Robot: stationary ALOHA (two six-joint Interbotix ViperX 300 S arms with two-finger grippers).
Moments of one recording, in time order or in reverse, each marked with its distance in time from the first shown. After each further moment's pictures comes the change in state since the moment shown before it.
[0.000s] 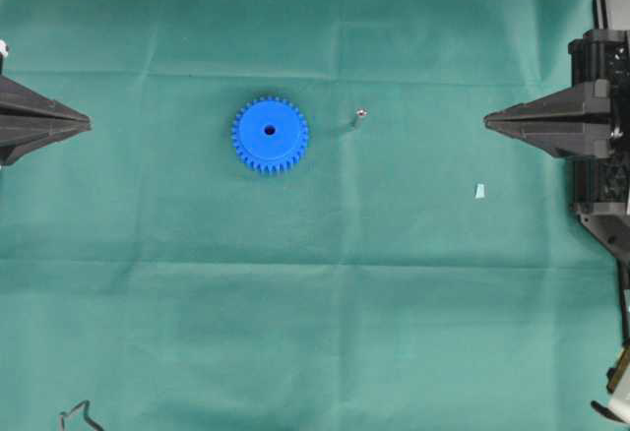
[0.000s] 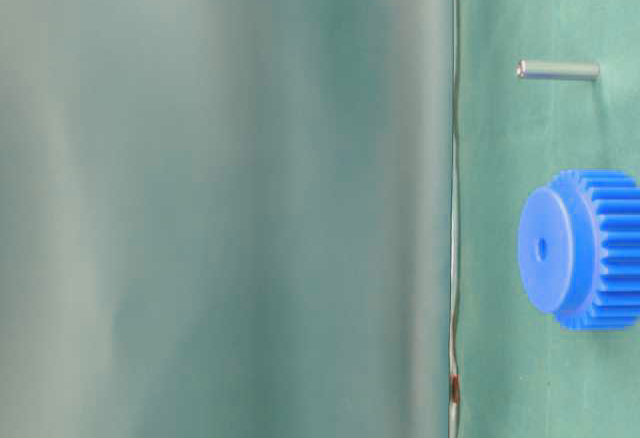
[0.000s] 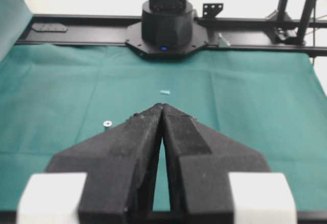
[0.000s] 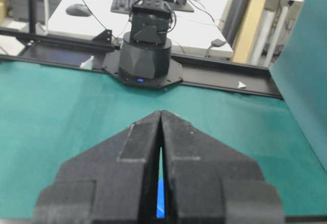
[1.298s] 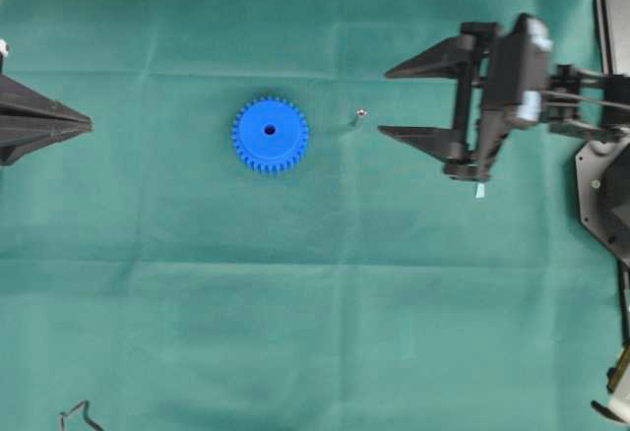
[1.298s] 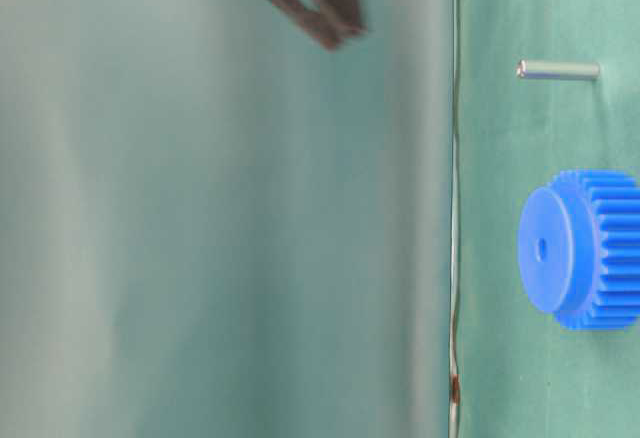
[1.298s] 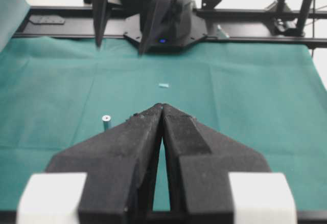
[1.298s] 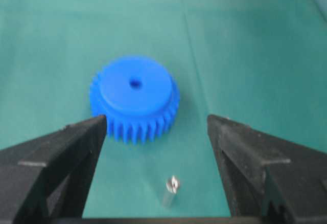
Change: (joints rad) left arm -0.003 0.000 -0.026 0.012 0.058 -0.009; right arm -0.166 0.597 -0.130 0.078 -0.023 -0.002
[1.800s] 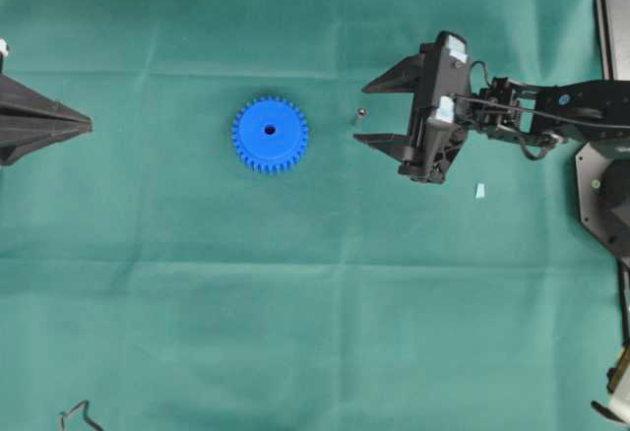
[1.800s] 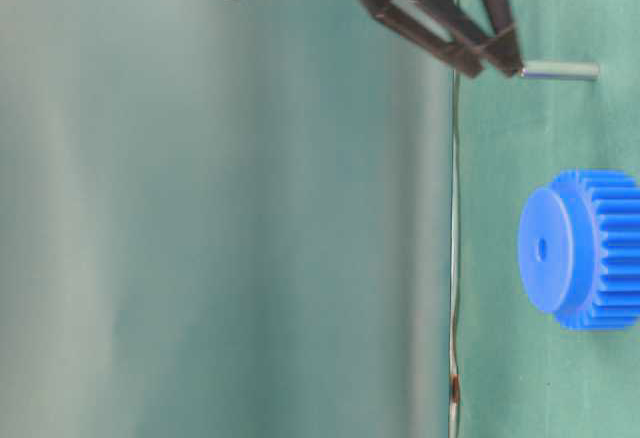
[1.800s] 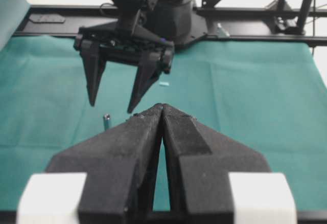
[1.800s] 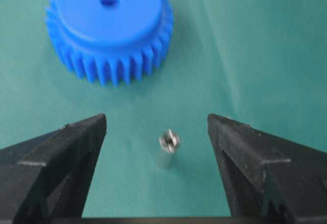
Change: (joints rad) left arm 0.000 0.000 0.000 0.000 0.006 0.002; right arm -0.025 0.302 -0.029 0.064 -0.098 0.000
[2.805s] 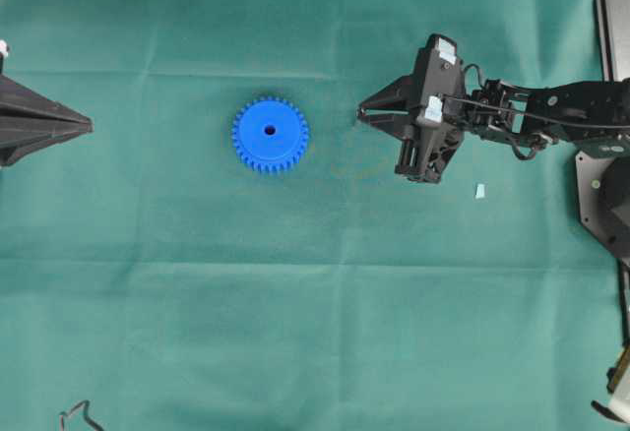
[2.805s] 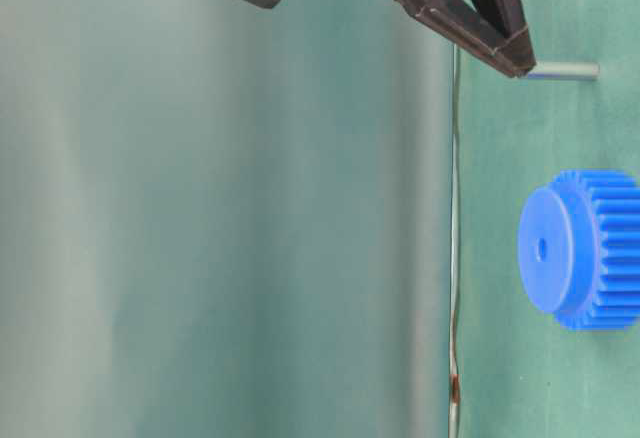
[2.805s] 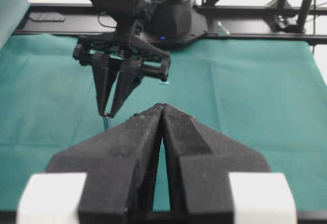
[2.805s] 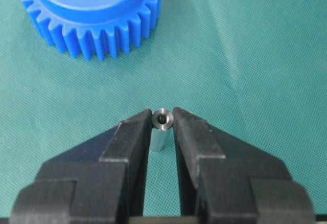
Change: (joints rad) left arm 0.000 0.000 0.000 0.002 0.008 0.000; right arm -0.008 0.044 0.000 0.012 -0.008 -0.008
